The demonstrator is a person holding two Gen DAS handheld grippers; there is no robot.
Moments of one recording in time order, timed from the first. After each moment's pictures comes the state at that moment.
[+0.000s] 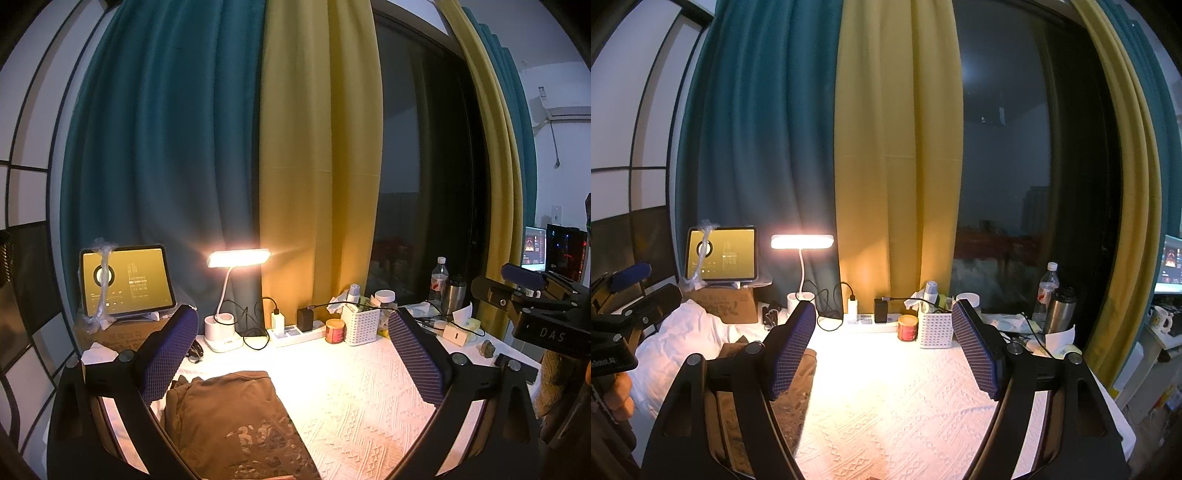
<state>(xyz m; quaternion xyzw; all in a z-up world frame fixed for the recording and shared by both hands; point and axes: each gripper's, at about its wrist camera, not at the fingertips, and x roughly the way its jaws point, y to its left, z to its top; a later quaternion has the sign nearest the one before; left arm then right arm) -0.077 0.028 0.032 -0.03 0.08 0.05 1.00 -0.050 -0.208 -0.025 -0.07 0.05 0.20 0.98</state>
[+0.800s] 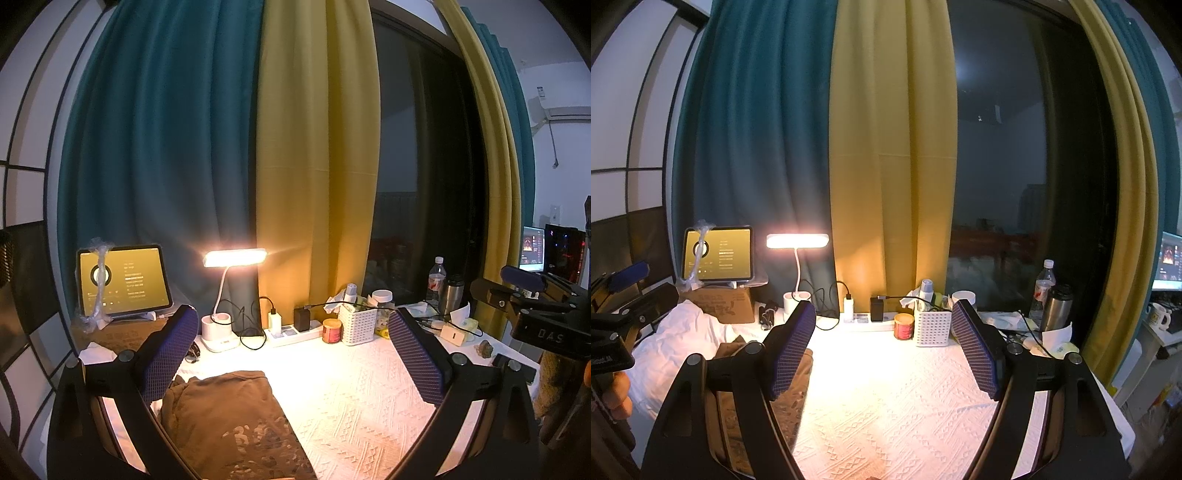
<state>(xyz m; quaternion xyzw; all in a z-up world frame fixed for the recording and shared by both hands) -0.075 0.028 0.031 -0.03 0.08 0.05 1.00 -0.052 -0.216 -0.026 -0.06 0.05 0.20 0.98</state>
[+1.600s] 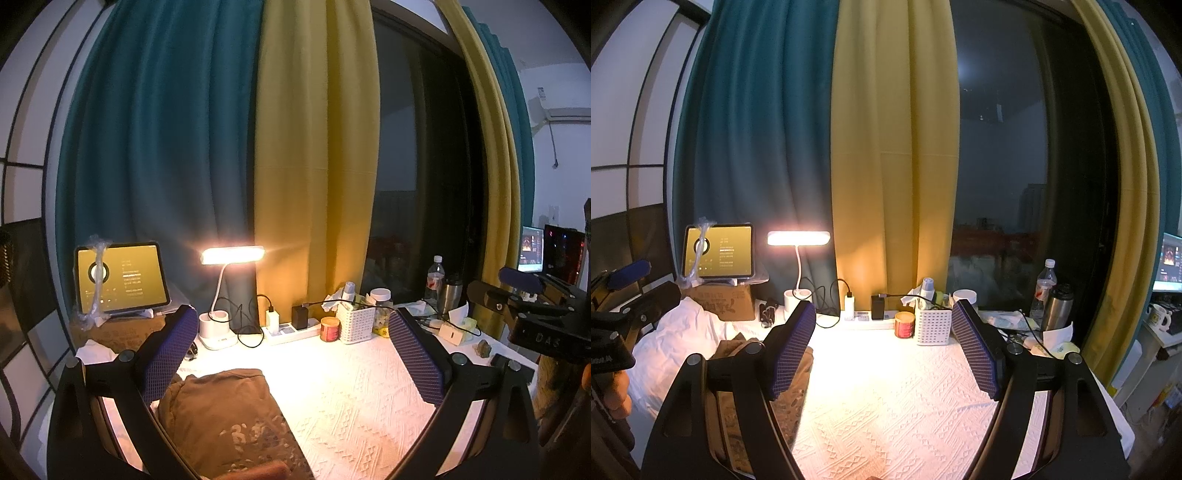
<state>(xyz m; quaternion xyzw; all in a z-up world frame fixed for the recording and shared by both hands) -0.072 0.033 0.032 -0.03 0.08 0.04 1.00 -0.052 -0.214 -0.027 -0.07 0.05 0.20 0.98</state>
